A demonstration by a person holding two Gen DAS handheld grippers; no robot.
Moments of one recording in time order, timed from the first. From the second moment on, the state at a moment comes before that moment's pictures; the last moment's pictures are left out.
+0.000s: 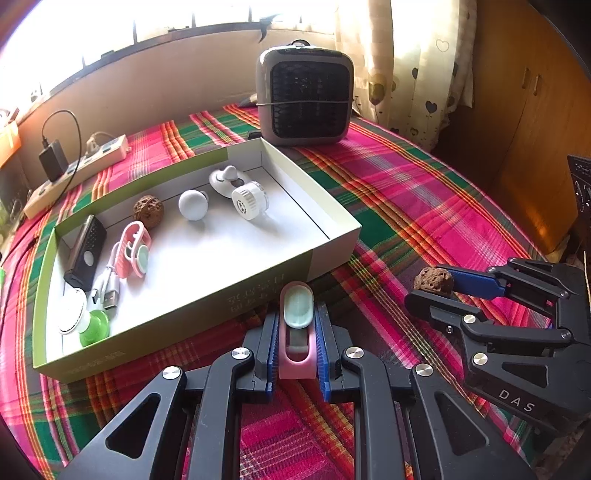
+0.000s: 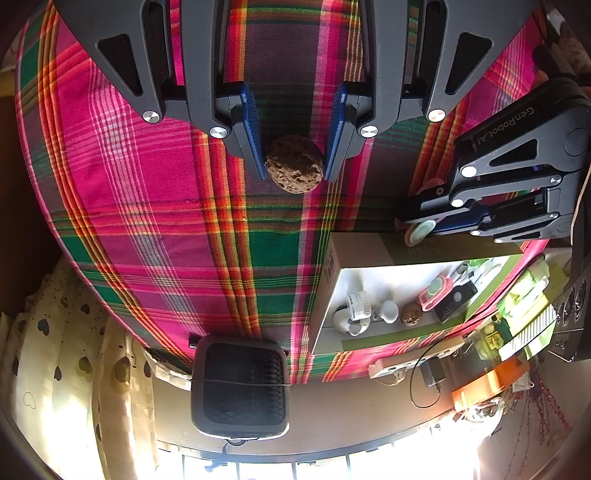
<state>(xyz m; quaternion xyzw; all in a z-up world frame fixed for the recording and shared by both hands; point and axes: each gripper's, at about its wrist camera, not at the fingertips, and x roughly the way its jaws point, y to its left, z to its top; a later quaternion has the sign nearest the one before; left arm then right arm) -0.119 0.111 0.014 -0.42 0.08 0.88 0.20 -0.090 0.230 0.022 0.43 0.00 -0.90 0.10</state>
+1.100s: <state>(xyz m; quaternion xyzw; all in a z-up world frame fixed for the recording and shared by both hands) -0.114 0.070 0.045 -0.40 0.04 0.90 0.17 -0.097 0.195 0.064 0.38 0.03 -0.91 0.15</state>
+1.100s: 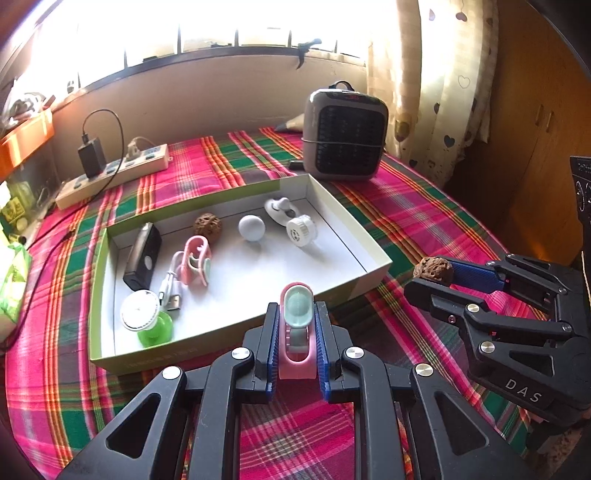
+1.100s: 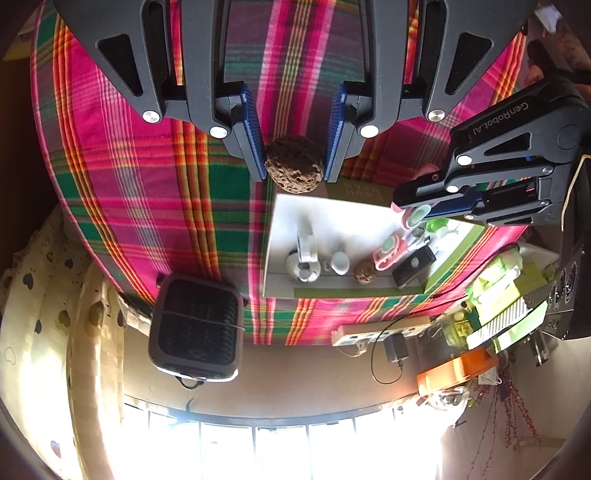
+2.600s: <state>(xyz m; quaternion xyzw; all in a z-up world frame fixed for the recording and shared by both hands) -0.182 0.040 0.020 -0.44 0.02 0.89 0.13 -0.185 0.148 0.032 0.43 0.07 -0.88 0.18</state>
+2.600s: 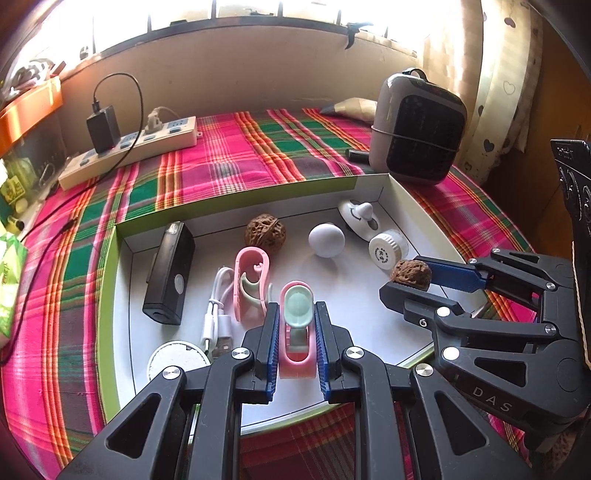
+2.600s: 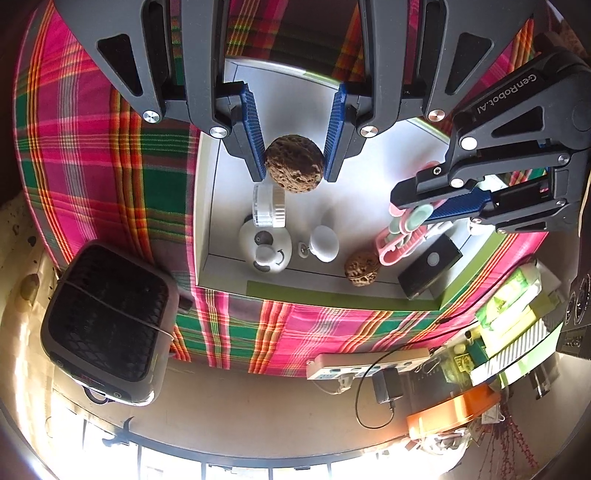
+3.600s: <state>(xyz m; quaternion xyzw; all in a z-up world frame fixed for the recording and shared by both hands) -0.183 0.041 0.016 -0.44 0.02 0.89 0.12 -0.185 0.142 0.030 0.43 0.09 -0.88 0.17</state>
